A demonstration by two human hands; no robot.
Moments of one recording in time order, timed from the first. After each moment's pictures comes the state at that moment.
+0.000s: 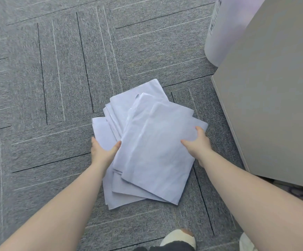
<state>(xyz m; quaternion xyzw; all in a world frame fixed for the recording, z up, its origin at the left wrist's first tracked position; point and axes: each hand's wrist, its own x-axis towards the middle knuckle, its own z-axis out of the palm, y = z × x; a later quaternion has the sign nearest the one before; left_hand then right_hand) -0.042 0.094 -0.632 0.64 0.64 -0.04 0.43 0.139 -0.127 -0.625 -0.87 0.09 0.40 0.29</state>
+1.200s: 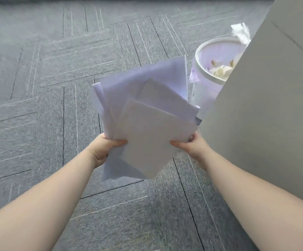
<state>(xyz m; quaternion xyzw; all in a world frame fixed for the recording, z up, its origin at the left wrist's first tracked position) 0.065 0.156 -0.452 0.54 0.39 -0.04 0.75 0.212 -0.081 -0.477 -0.73 0.00 0.39 0.56</state>
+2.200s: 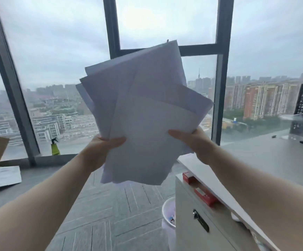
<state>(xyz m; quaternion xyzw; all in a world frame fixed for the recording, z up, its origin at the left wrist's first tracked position) 0.095 0.072 0.133 0.66 0.01 0.21 0.73 0.227 -0.168 0.139 -0.65 -0.27 0.07 0.70</state>
